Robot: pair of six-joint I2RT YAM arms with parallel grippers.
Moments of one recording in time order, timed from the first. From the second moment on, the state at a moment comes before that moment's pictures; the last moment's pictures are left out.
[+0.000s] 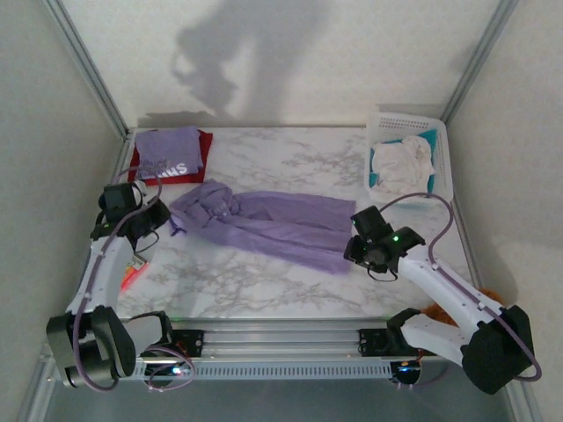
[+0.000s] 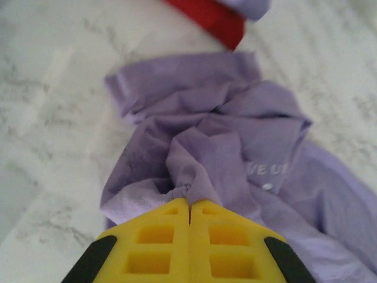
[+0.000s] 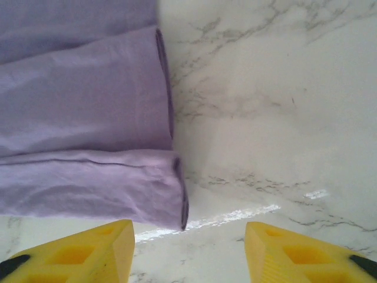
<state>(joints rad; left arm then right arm) 0.25 1.15 0.77 -0.47 0.28 -0.48 0.53 1.08 0.78 -0.90 0.11 0.83</state>
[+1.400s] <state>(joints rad) 0.25 1.16 0.80 -0.43 0.31 -0.49 0.40 1.23 0.85 -0.73 0.00 0.69</state>
